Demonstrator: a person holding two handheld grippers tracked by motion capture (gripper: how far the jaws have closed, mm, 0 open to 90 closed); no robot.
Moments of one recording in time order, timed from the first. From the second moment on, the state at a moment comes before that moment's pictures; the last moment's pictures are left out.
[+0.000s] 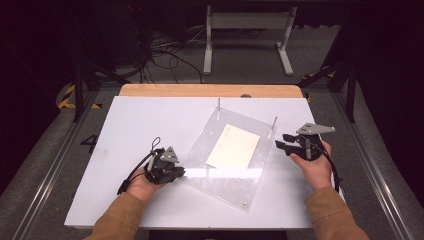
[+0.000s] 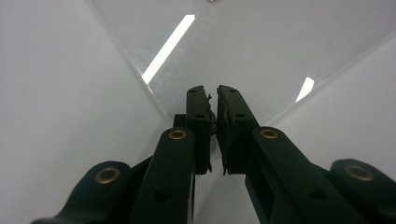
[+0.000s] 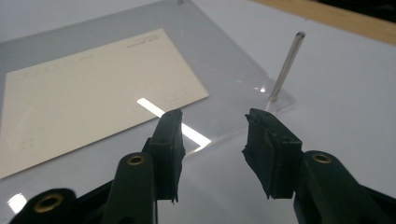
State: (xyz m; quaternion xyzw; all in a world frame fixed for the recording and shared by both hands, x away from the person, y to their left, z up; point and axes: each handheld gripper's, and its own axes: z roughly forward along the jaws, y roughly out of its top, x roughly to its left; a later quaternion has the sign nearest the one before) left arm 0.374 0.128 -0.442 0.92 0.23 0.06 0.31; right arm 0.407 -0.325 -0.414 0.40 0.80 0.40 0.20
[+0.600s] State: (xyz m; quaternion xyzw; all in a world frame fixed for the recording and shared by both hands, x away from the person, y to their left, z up) left arm 0.325 0.088 -0.440 0.94 0.13 -0.02 0.31; right arm 0.387 -0.340 -0.421 0.45 0.79 0.38 0.17
